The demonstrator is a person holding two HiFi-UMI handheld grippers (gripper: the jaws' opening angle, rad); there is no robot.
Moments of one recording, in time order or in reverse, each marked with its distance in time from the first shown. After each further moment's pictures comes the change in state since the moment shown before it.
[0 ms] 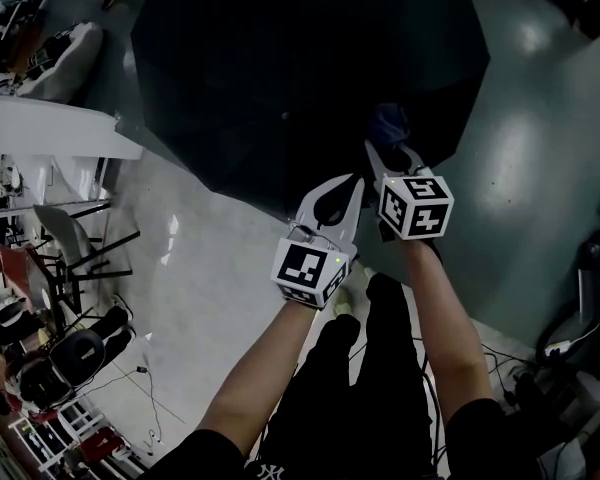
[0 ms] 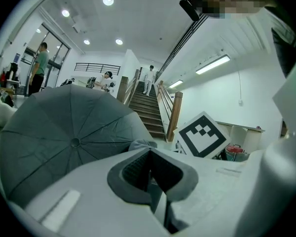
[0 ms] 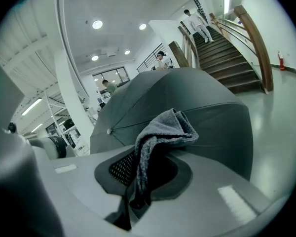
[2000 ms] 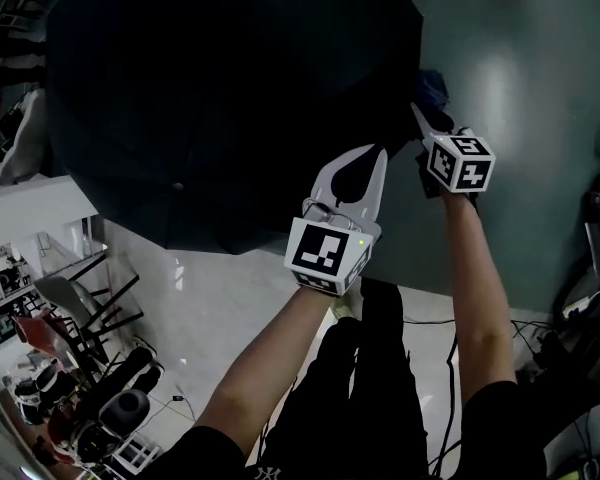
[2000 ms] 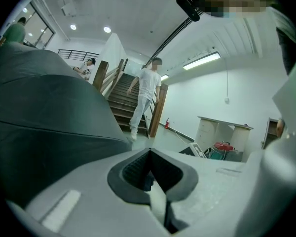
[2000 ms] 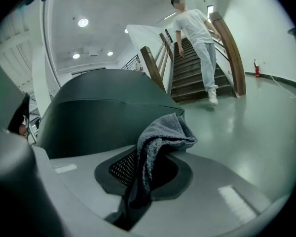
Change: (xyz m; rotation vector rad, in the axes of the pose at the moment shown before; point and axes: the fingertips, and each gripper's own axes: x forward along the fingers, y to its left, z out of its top) left arm 0.195 -0.093 -0.022 0.015 0.053 -0.217; right arm -0.027 -0.312 -0.005 0.049 -0.058 -0.236
